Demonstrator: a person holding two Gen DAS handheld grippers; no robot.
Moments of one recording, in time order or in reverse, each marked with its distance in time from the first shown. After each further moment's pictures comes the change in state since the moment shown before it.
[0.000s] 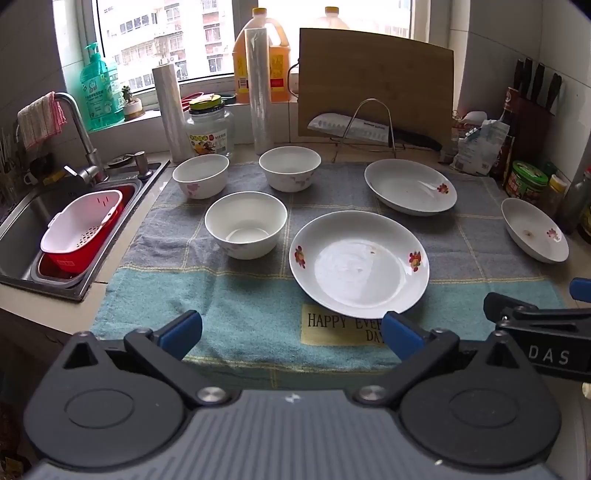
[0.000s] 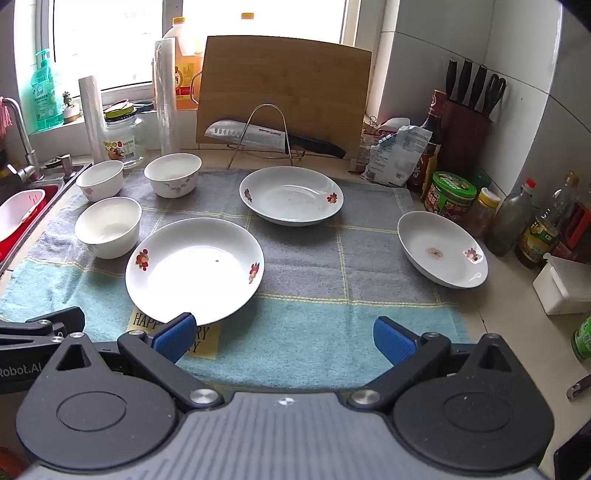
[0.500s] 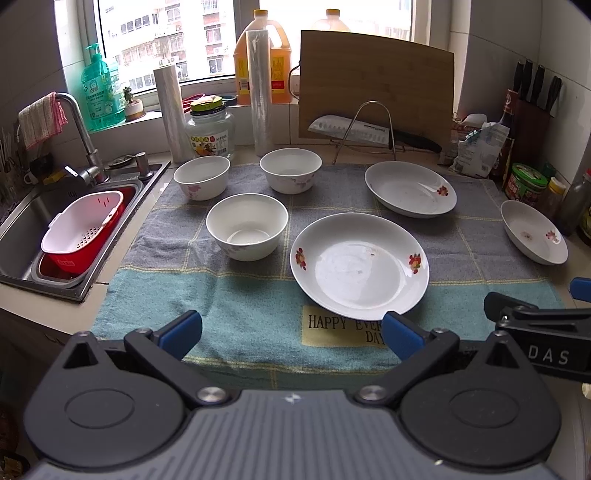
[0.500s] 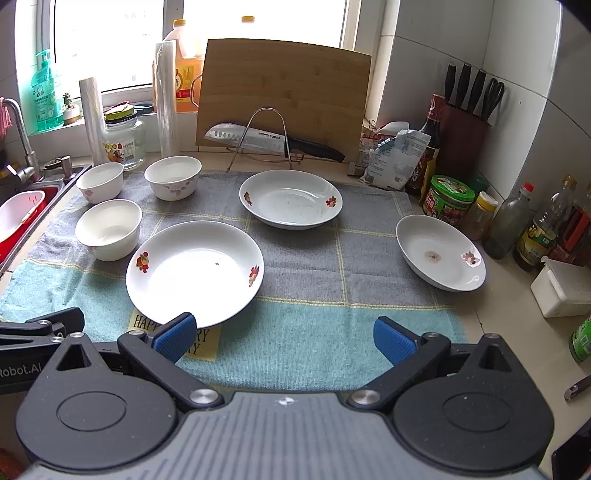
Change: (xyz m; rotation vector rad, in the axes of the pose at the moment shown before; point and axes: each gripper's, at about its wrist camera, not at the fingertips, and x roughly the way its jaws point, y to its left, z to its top) left arm -0.003 0.001 0.001 -0.004 -0.004 -0.001; right arm -0.004 0.000 0.002 -0.004 -0.010 -0.004
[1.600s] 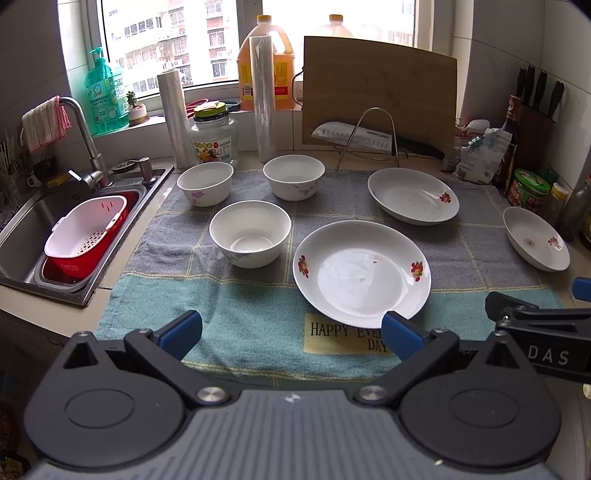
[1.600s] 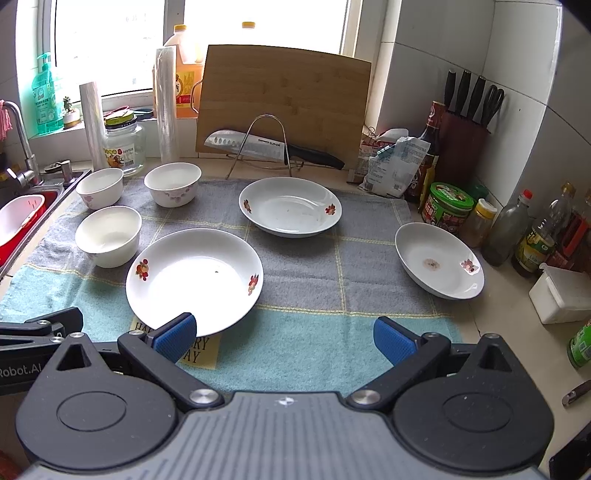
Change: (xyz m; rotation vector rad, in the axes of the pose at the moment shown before) left arm -0.003 0.001 0.006 -0.006 -0.011 0.010; right arm -0.002 0.000 0.003 -0.007 -0.019 -0.005
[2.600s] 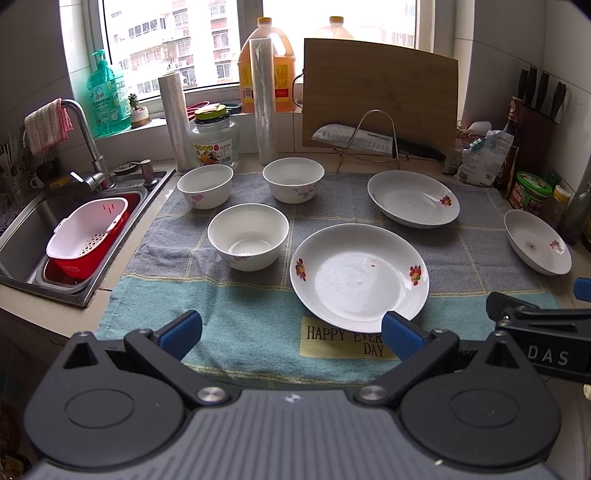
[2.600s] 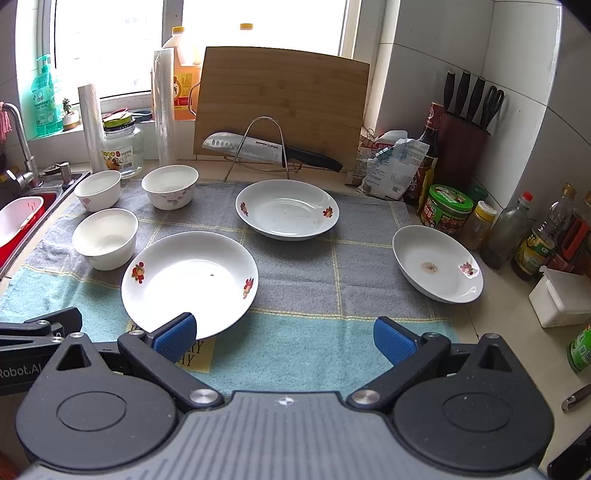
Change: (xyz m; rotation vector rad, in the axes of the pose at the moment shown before) left arm 0.000 -0.003 0.004 -0.004 -0.003 0.007; right arm 0.003 -0.005 0.001 0.002 -0.006 0.003
